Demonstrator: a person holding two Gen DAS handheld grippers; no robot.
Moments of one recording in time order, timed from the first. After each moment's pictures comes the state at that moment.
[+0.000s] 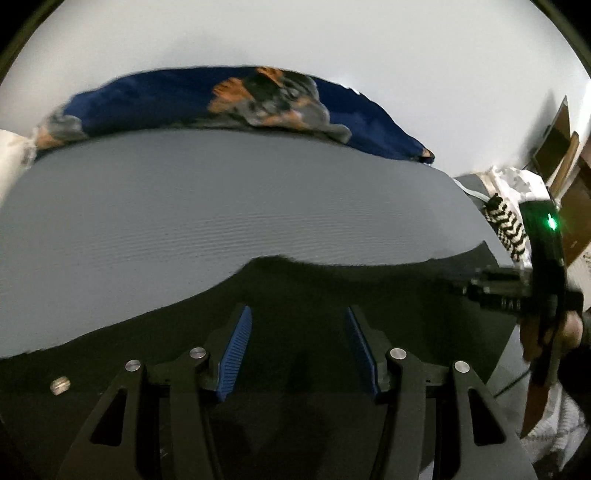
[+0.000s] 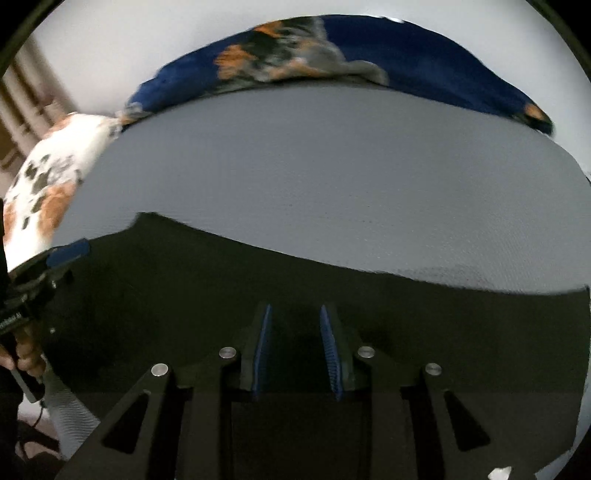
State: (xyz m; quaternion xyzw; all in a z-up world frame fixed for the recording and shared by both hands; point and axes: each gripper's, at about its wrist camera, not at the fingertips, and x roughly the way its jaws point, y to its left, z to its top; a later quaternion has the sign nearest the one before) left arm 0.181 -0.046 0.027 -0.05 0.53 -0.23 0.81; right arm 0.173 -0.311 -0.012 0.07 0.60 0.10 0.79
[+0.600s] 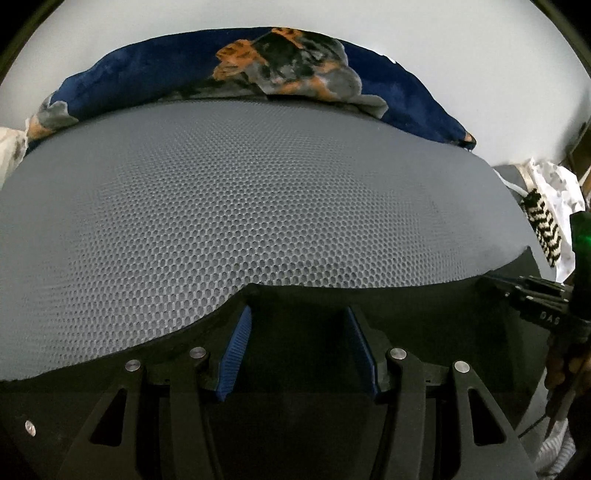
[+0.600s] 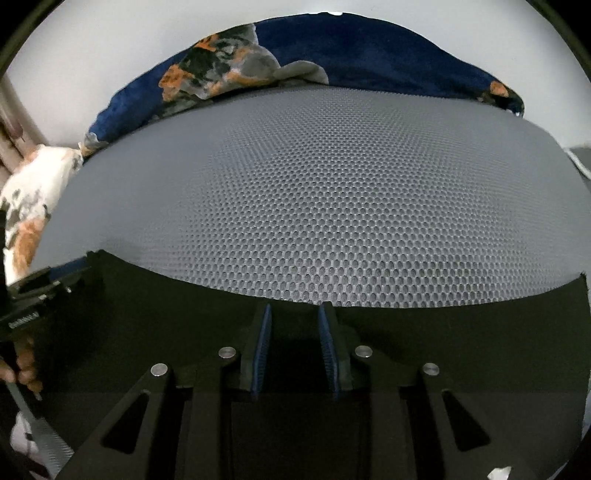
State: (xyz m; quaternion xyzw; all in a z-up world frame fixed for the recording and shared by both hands) left arm 0.218 -0.074 -0.015 -0.02 0.57 -0.17 0.80; right arm 0.186 -0.353 -0.029 0.10 0.58 0.07 0.81
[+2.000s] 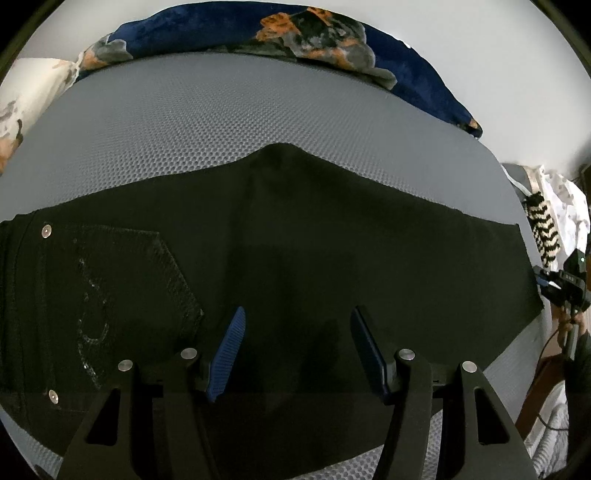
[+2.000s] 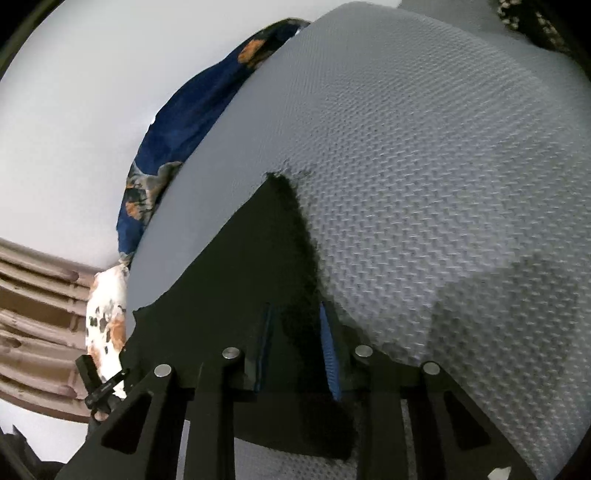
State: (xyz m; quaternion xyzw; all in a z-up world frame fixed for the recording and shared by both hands) left arm 0.126 -0.060 0.018 -0.06 0.63 -0.11 0.76; right arm 0.075 -0.671 -0.054 0.40 0.56 0.06 0.73
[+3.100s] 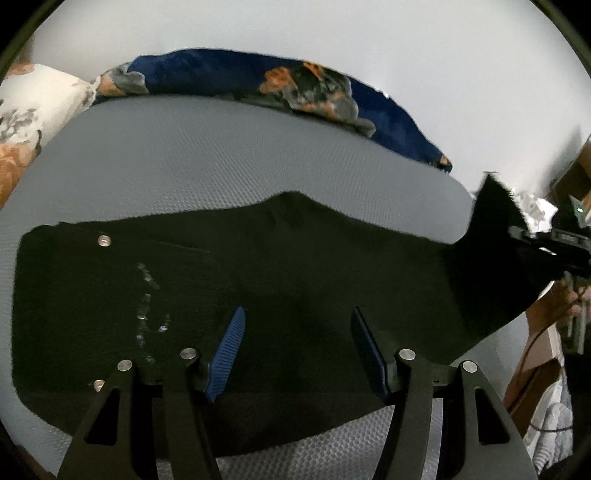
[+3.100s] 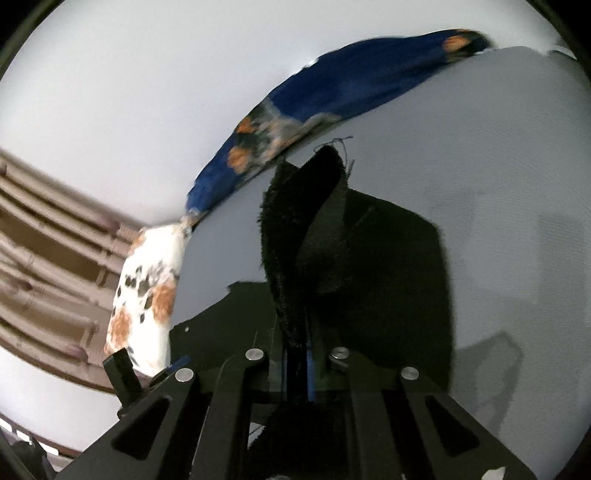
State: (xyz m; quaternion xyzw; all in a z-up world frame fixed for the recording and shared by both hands) left arm 0.101 -0.006 0.076 -0.10 0.56 -0.15 0.81; right arm 0.132 -0.423 0.059 0.33 0.53 0.18 0.76
